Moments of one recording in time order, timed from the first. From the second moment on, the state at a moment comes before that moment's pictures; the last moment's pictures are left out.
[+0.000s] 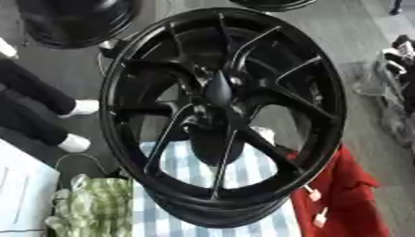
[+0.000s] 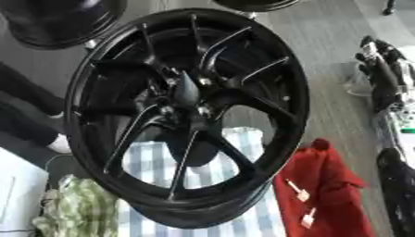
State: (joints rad) left arm -0.71 1.00 -0.01 -1.48 -0.16 0.06 -0.76; right arm -0.33 -0.40 -0.27 -1.47 -0.30 0.06 -0.17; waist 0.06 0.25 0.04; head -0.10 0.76
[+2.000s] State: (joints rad) left arm -0.42 0.56 0.13 -1.61 0.29 0.17 0.28; right arm -0.33 -0.40 -0.29 -1.50 -0.32 0.03 -0.19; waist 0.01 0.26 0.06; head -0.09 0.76
